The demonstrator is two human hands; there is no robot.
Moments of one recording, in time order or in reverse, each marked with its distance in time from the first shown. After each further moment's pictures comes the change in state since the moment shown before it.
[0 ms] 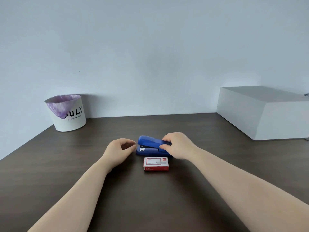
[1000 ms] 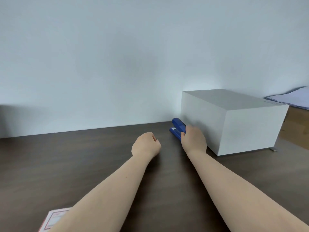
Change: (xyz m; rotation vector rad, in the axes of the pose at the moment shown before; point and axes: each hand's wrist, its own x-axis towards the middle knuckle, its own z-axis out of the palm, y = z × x) left_hand 0.123 0.145 0.247 0.329 -0.036 0.037; right_hand 0.046 0.225 -0.064 -0.080 0.525 0.522
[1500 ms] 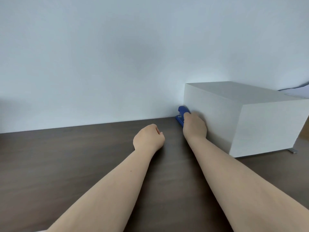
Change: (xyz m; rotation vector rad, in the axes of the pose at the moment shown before) left_hand 0.041 0.008 0.026 0.056 0.033 0.045; right_hand 0.056 0.001 0.021 -0.094 -0.026 -0.152
